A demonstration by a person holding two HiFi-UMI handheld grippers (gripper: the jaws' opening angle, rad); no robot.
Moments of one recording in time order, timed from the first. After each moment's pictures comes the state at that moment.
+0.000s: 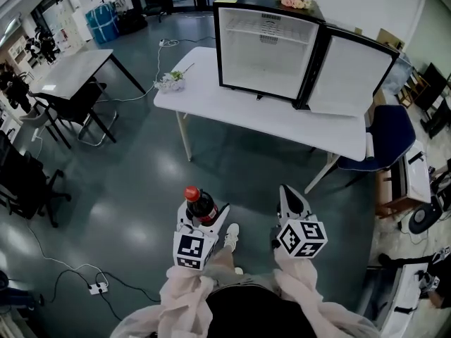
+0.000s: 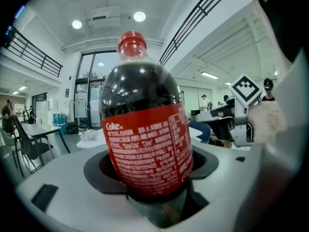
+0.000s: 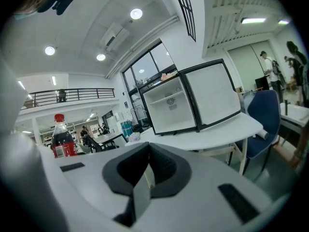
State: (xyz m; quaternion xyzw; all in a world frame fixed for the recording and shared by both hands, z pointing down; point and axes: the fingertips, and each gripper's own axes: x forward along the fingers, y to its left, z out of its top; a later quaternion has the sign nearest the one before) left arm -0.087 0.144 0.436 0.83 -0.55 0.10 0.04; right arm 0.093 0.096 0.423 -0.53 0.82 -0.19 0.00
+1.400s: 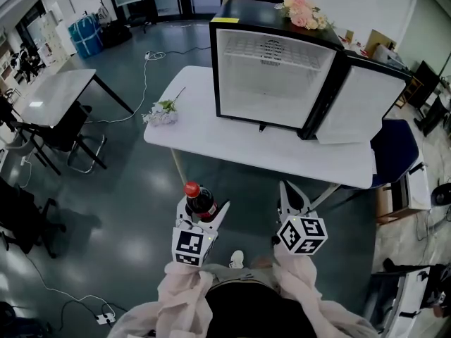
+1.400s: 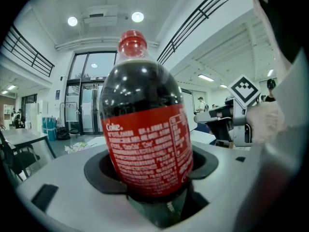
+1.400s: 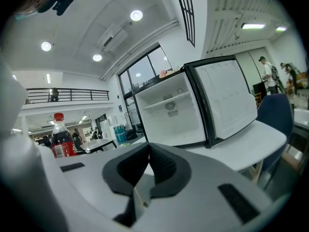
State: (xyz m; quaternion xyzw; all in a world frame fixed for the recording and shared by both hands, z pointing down) left arm -0.141 -0.060 0.421 0.85 -0.52 0.09 0.02; right arm 0.042 -0.094 0.407 -0.57 0.81 -0.17 0.02
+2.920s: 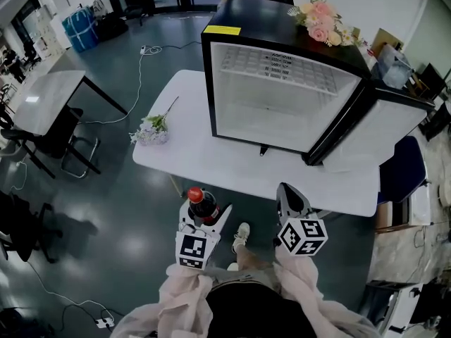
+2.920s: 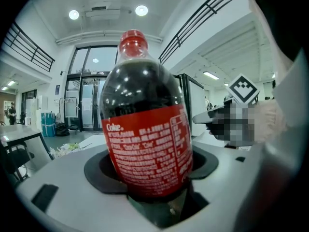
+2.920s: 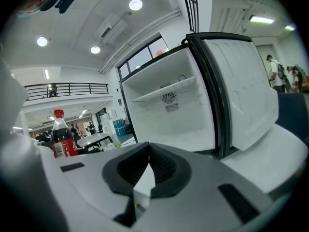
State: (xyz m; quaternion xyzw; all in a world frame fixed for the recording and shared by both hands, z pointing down) left arm -0.130 -0.207 0.444 0.85 -0.52 0.10 0.04; right arm 0.046 -0.246 0.432 -0.55 0.81 -0.18 -0.02
